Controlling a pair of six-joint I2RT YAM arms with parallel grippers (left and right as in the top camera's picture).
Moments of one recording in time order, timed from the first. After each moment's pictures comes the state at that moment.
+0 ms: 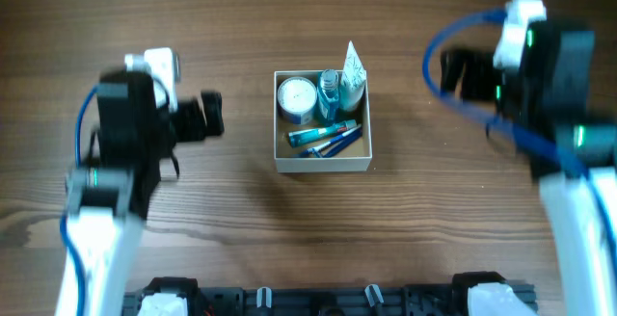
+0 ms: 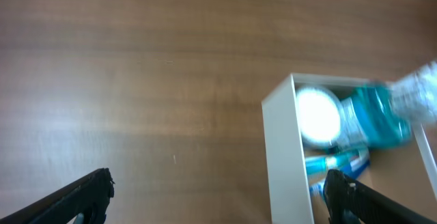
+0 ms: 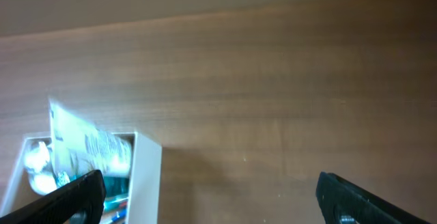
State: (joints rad) left arm -0.08 1.03 0.99 -0.70 0.08 -0.18; right arm 0.06 1.13 1.22 -0.77 0.00 0.14
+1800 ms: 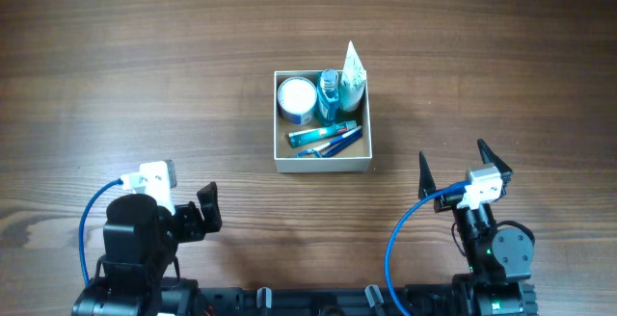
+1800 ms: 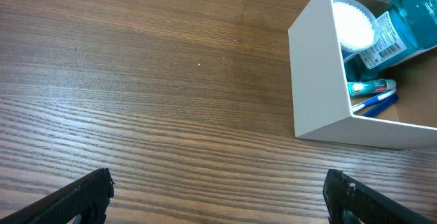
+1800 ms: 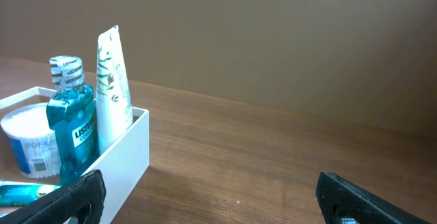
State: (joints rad) left arm -0.10 0.42 0.63 -0.94 0.00 -0.27; right arm 0.07 0.01 0.01 0.01 -0.11 -0.14
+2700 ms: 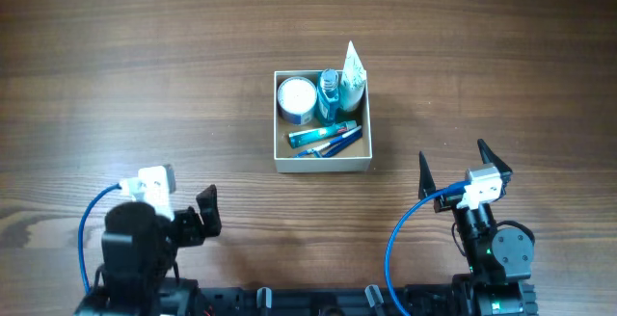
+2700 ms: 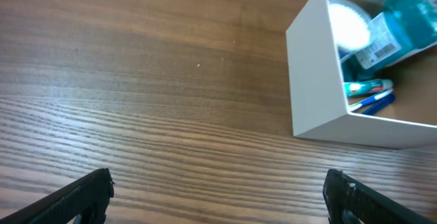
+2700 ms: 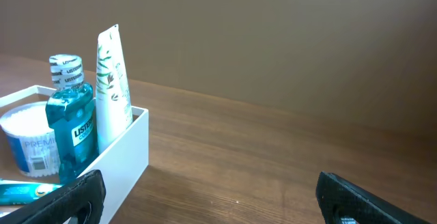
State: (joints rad) left arm -0.11 0.37 0.62 -0.96 0.01 -0.27; right arm 0.07 0.01 0.01 0.01 -0.11 -0.14
